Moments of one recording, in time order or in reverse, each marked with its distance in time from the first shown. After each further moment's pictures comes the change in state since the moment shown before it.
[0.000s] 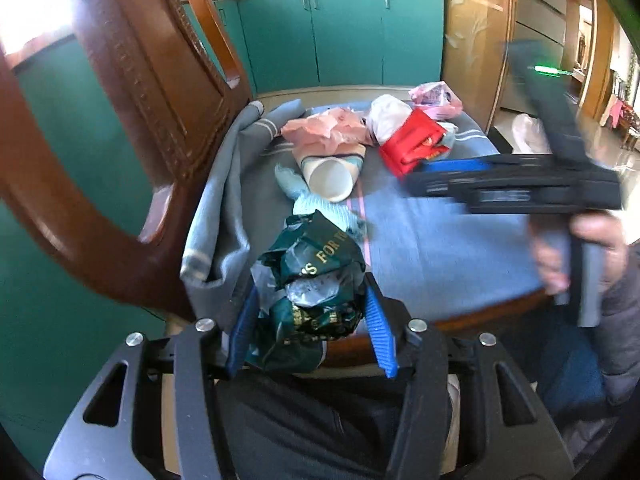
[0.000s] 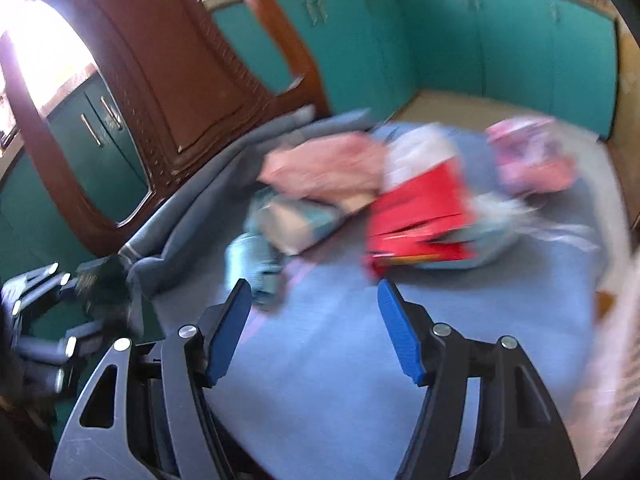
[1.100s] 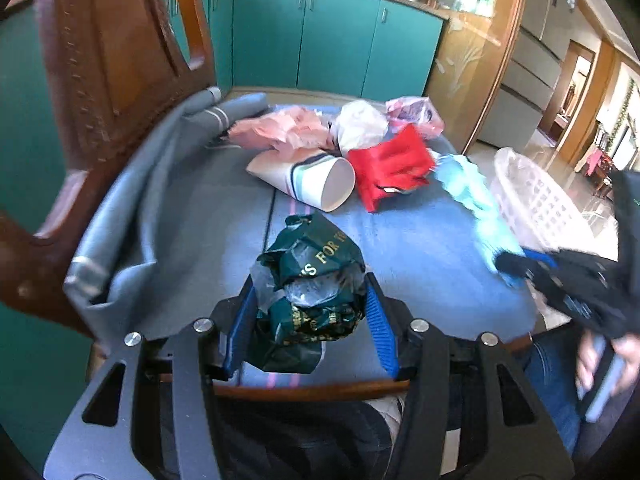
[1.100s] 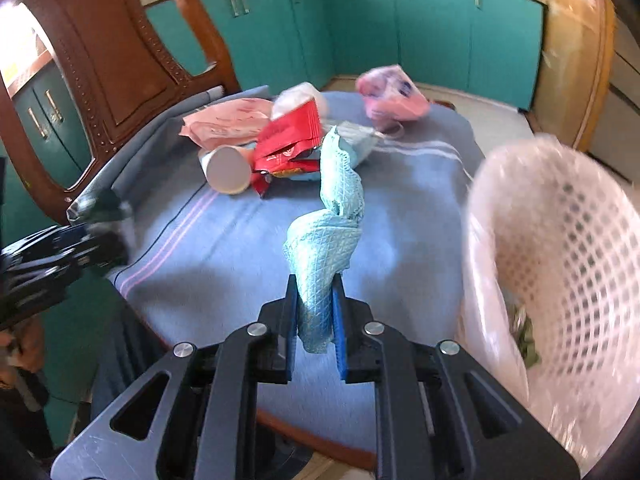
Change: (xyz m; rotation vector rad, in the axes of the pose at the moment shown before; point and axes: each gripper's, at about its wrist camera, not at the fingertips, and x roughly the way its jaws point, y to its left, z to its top) left arm 0.063 -0.026 0.025 -0.149 -0.011 -0.159; right arm -0.096 -0.041 -0.077 0.110 -0.020 -0.312
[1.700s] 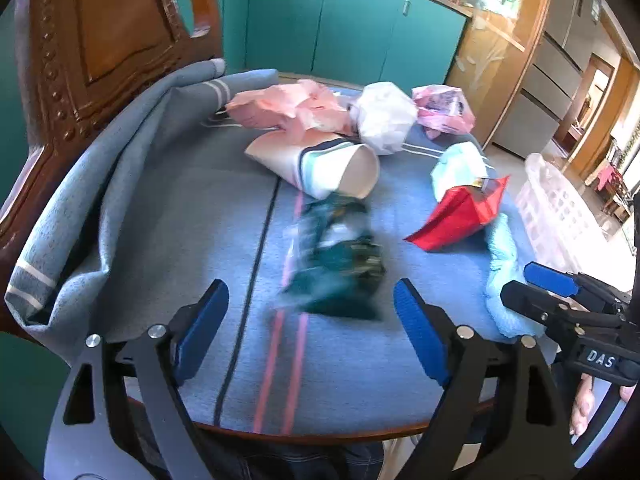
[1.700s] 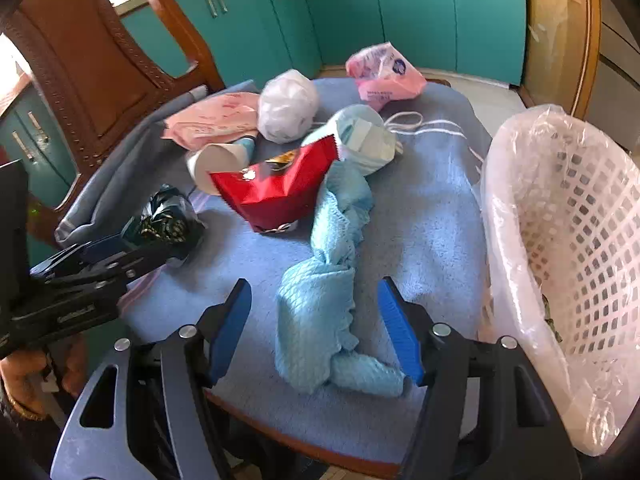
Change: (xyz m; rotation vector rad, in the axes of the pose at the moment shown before) left arm 0.040 0.007 0.006 -0.077 0.041 0.027; right arm 0.031 0.001 0.009 0.084 0.037 -0.030
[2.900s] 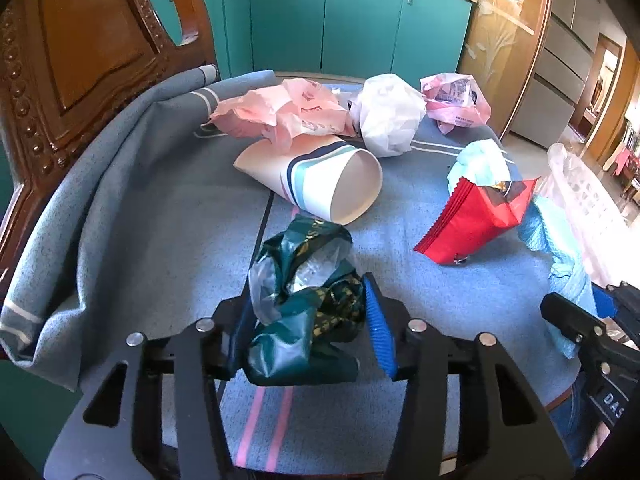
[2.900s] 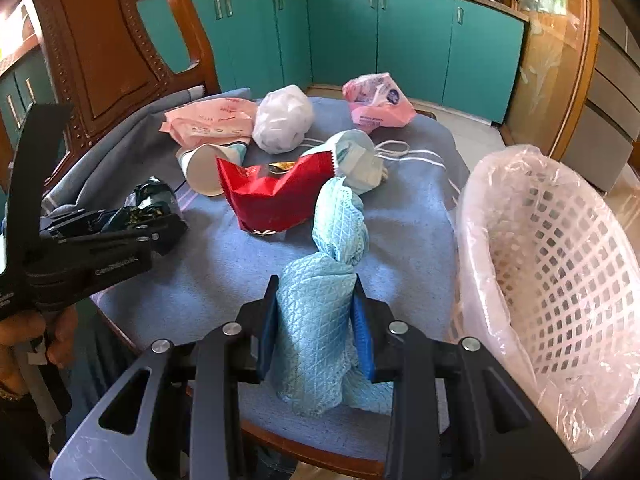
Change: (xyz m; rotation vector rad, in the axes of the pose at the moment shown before) left arm 0.018 -0.017 0.012 0.055 0.001 0.080; right arm -0.020 0.013 -0.011 -0.103 -0.084 -0.112
